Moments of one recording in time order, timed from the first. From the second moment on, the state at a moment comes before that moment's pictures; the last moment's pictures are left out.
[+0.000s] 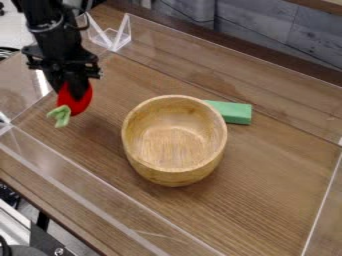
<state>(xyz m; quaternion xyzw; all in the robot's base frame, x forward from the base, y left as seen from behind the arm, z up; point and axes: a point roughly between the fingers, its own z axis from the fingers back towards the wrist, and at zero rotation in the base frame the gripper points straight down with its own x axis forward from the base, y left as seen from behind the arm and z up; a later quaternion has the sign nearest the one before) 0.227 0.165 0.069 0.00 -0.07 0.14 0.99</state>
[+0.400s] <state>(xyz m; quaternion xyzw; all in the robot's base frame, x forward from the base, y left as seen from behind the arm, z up) 0.231 0.171 0.062 0.00 -0.05 0.15 0.99</state>
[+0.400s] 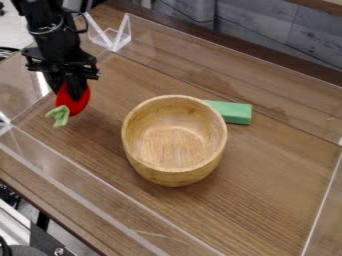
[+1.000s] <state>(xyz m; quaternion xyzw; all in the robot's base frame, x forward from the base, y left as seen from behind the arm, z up) 0.232 0.200 0.054 0.00 -0.05 0.18 0.98</state>
